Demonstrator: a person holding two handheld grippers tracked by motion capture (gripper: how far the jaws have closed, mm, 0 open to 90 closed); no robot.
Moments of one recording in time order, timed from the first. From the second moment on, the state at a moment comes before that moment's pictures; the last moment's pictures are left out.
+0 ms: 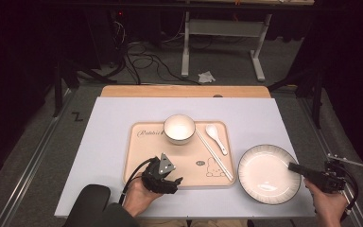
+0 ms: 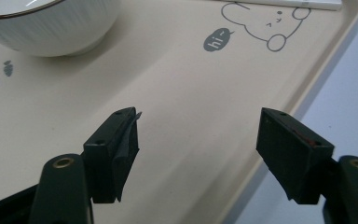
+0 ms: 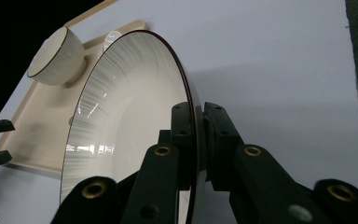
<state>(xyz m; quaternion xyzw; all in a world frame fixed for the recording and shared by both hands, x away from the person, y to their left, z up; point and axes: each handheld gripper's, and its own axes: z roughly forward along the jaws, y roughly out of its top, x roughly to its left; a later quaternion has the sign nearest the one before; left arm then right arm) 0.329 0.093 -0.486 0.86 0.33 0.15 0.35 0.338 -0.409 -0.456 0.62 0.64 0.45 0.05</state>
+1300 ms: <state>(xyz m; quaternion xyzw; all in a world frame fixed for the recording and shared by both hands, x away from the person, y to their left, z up) 0.313 0.106 -0.479 0.83 0.37 0.14 0.40 0.386 -0.326 -0.453 0.52 0.72 0.45 -0.02</state>
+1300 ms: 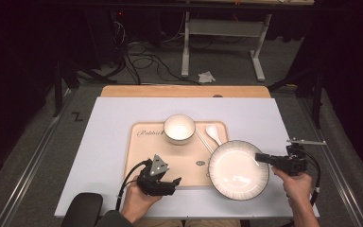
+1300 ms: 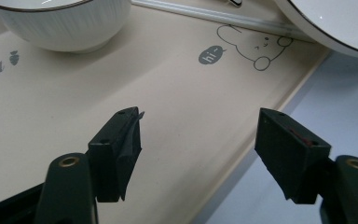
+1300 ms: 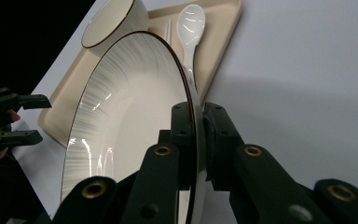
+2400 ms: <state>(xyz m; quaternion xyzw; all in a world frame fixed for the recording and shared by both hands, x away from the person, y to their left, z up) 0.318 0.102 -0.478 0.81 0.40 0.11 0.42 0.418 -0.230 -0.453 0.43 0.79 0.44 -0.07</state>
